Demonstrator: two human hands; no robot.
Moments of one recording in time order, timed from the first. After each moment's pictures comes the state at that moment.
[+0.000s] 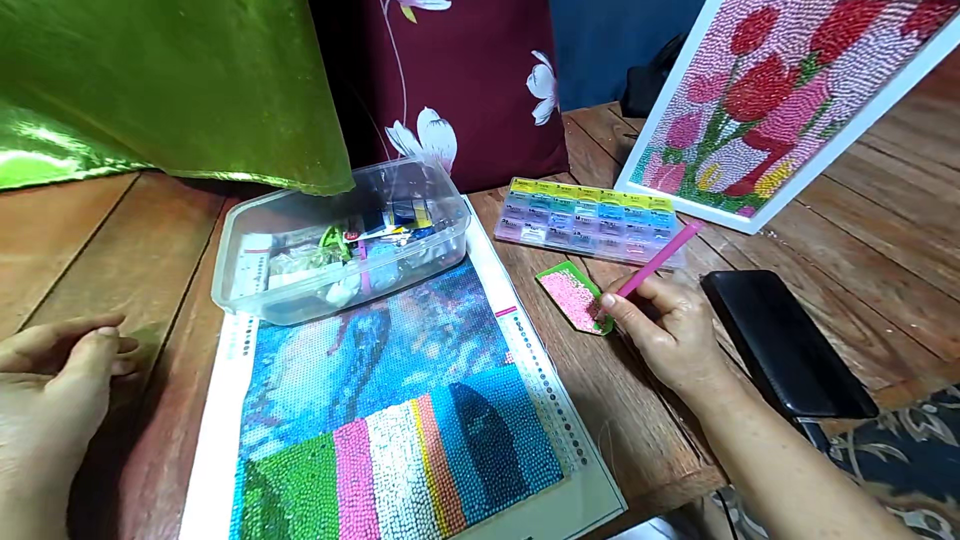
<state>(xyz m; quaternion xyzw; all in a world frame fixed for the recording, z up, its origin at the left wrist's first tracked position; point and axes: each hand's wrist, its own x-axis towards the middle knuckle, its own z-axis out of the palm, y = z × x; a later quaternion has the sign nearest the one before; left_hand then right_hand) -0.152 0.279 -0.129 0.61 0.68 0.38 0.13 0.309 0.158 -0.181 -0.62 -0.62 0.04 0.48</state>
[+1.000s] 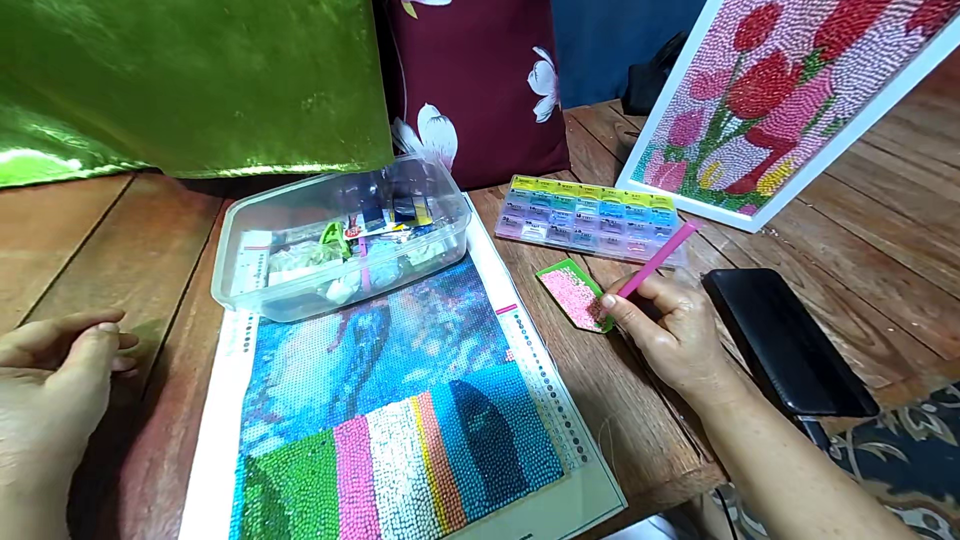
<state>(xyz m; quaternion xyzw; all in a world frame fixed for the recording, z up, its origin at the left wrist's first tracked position) -0.163 0.284 -0.136 0.62 0.67 0.39 0.12 0.310 0.157 -0.180 -0.61 -0.63 0.02 0.47</state>
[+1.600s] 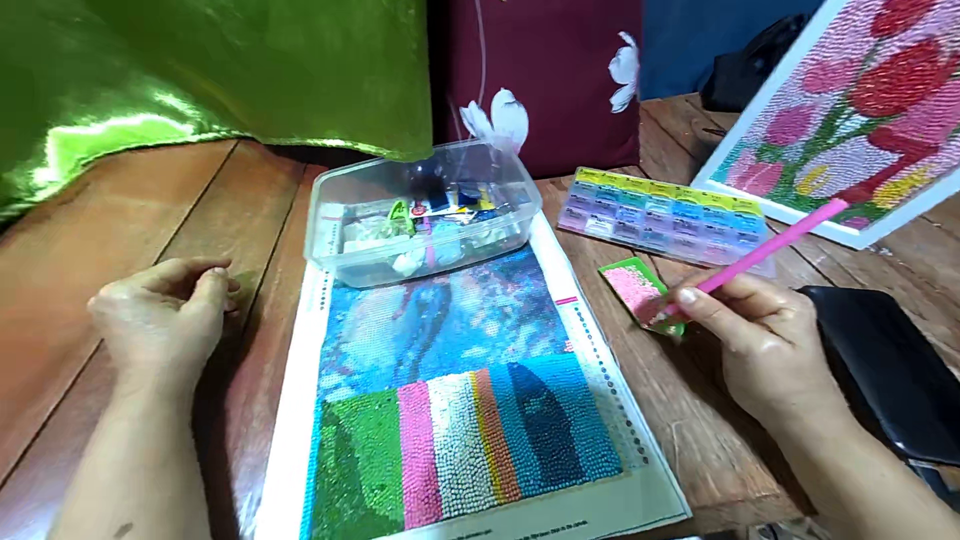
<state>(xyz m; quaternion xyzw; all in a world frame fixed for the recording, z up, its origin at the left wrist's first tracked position) -0.173 0.287 -0.138 0.66 0.65 0.38 0.05 0.286 0.157 -0.159 -0.55 -0.58 0.19 0.57</state>
